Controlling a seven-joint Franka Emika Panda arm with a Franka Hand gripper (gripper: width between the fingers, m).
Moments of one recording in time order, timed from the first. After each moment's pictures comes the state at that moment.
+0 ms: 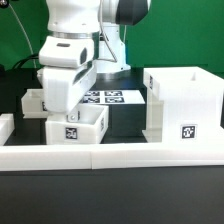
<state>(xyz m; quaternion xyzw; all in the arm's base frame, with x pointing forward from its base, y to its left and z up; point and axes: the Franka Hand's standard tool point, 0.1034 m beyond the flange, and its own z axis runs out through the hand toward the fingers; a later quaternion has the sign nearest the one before) 0.504 -0.079 0.018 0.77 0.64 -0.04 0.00</state>
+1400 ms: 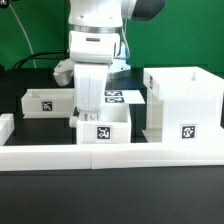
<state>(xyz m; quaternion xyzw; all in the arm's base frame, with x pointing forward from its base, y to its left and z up) 0.530 -0.046 0.025 0.73 0.69 -0.03 0.02</state>
